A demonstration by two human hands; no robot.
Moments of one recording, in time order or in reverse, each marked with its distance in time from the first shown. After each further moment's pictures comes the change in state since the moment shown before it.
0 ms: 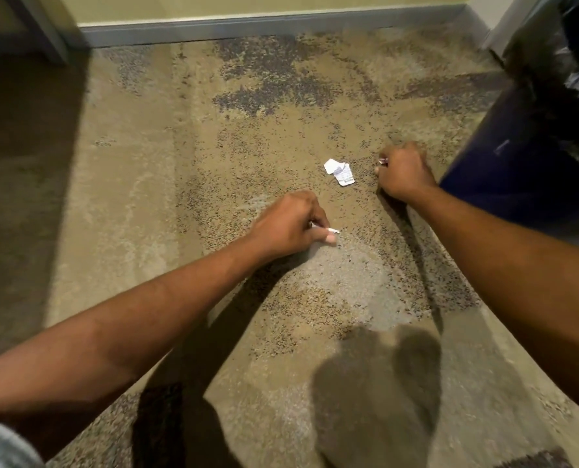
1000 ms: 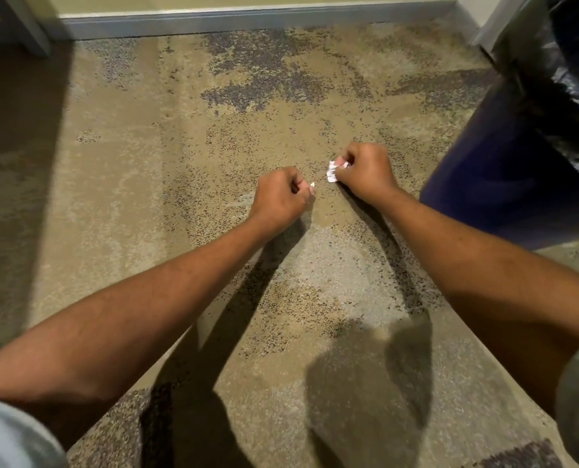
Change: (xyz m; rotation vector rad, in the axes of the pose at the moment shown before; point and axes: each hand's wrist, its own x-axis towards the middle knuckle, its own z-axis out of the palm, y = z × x) left_hand 0.035 -0.003 0.005 -0.305 0.327 -0.377; right_hand -0.020 -0.036 0.013 0.329 0.041 -0.140
